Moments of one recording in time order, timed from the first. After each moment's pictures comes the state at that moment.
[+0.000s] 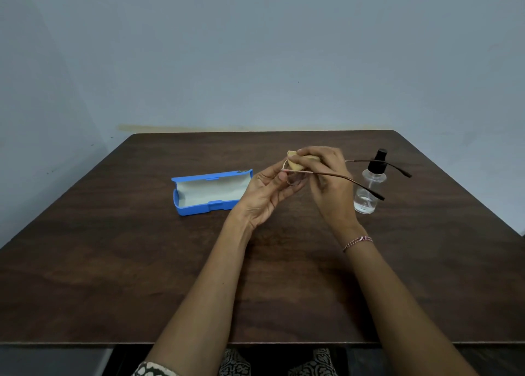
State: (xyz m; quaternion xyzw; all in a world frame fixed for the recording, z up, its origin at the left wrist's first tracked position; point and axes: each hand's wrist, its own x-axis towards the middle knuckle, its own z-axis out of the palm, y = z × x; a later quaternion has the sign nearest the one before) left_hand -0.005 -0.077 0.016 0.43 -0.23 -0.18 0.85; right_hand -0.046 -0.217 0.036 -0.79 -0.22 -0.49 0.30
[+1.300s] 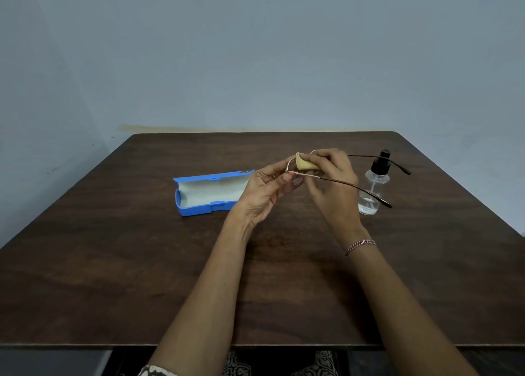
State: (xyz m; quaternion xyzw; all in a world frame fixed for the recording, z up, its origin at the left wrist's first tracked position) left_hand -0.004 -0.074 0.021 0.45 -0.24 -0.15 0.84; right_hand -0.049 -0.215 0.034 -0.81 -0.16 -0.48 0.30
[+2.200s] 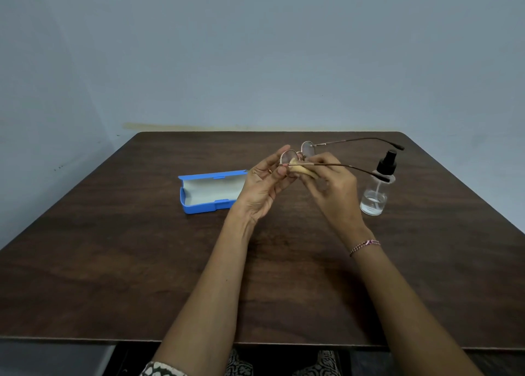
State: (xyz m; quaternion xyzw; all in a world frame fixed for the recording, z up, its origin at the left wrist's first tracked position) left_hand -0.003 -0.068 0.025 0.43 -0.24 -0.12 0.86; right_hand -0.047 -0.209 0.032 -0.80 -0.23 -0.47 0.31
